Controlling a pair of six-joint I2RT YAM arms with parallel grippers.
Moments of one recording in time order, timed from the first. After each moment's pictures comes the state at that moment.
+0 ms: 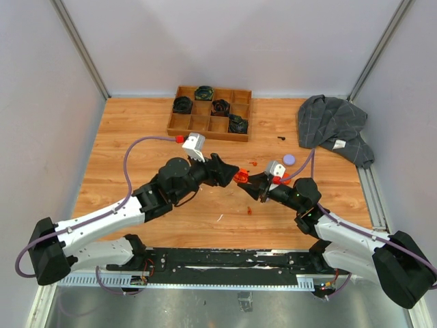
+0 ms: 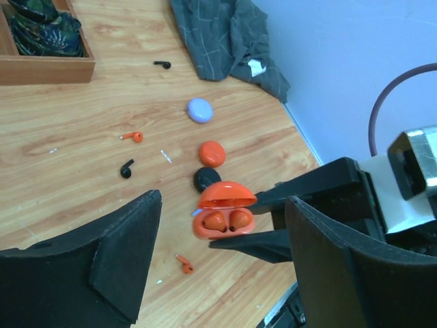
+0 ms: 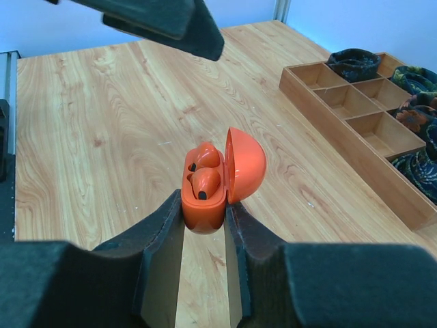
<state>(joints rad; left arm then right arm) -1.00 1.04 0.75 0.18 -0.27 -0.60 0.65 1.00 0.25 0.83 -0.46 -0.04</state>
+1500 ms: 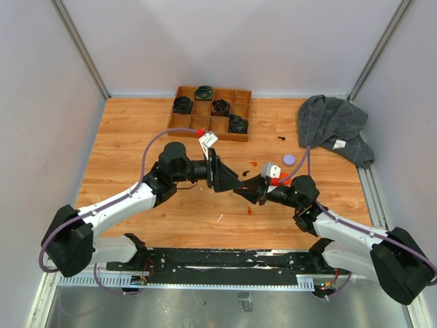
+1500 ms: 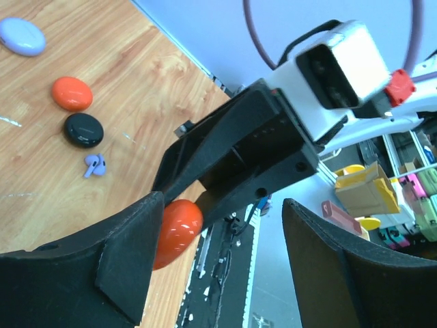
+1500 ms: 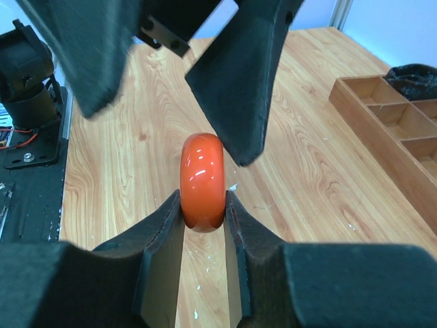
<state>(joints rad) -0.71 1.23 0.73 0.40 0.68 -0.68 0.65 1.03 0.27 0.83 -0.63 -0.03</state>
